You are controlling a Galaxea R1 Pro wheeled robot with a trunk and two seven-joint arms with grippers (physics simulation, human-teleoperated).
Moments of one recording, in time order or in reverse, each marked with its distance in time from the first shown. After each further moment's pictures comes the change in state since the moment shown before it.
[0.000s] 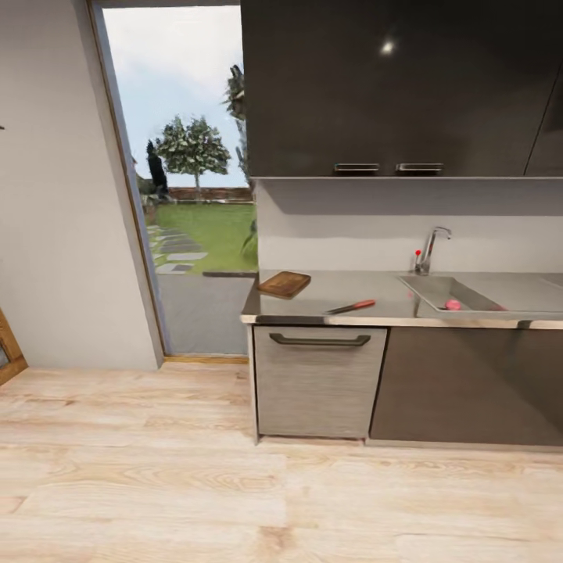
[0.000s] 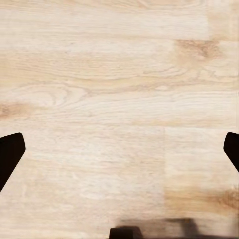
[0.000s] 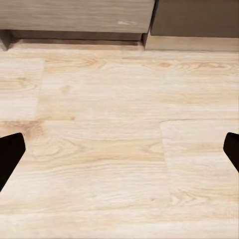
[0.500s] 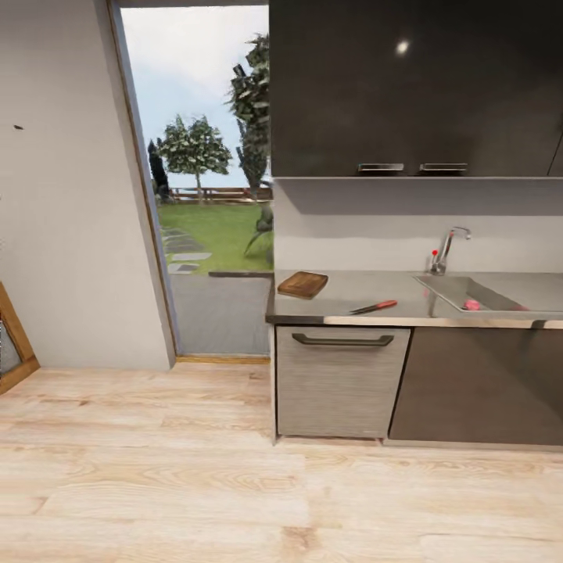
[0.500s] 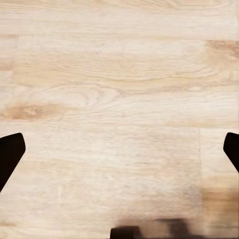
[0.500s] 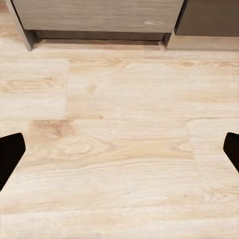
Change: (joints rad) left arm 0.000 0.001 0.001 -0.001 0.000 0.000 0.000; right arm 0.000 0.004 0.000 0.000 -0.001 0.000 -0.002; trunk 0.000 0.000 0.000
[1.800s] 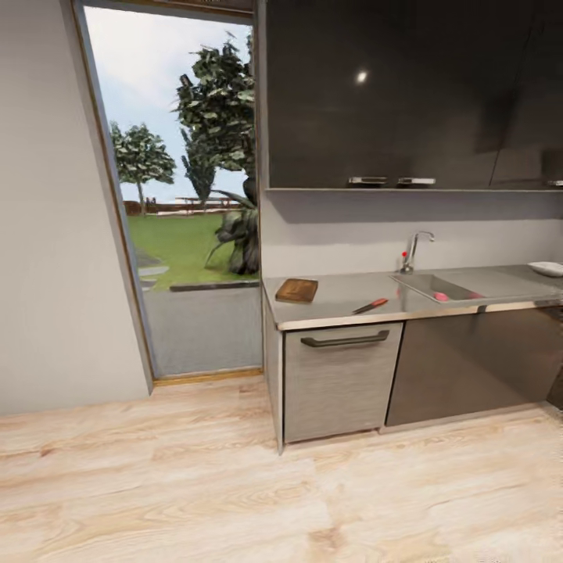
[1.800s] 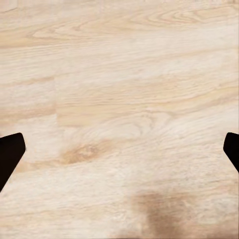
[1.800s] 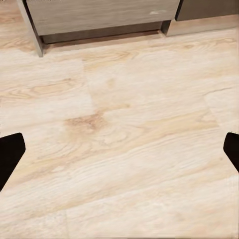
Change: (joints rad) left arm 0.000 0.009 0.000 -0.001 0.001 0.000 0.001; right arm 0.000 0.005 0.000 0.018 -0.002 -0.001 -0.001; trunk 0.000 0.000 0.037
